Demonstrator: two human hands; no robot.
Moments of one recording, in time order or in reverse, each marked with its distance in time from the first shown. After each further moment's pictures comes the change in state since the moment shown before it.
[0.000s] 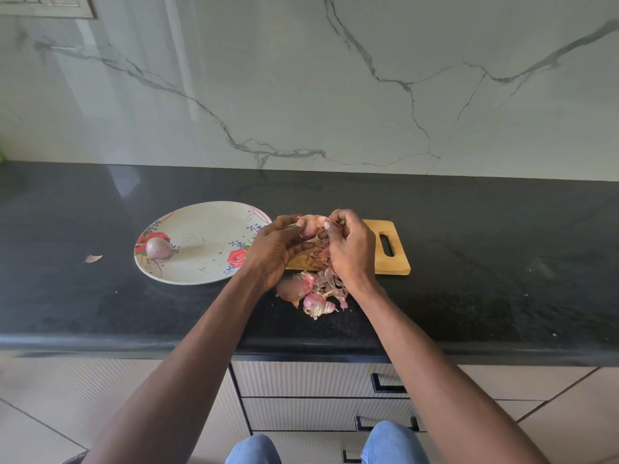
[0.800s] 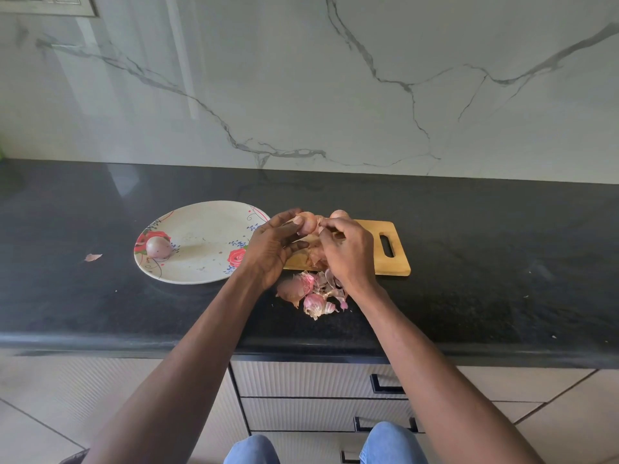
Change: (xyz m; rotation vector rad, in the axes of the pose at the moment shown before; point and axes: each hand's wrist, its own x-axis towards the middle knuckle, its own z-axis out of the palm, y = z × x) left_hand 0.004 0.000 -0.005 -0.027 -0.003 0.045; right_hand -0.001 0.005 0.002 -0.093 -0.052 -0.075
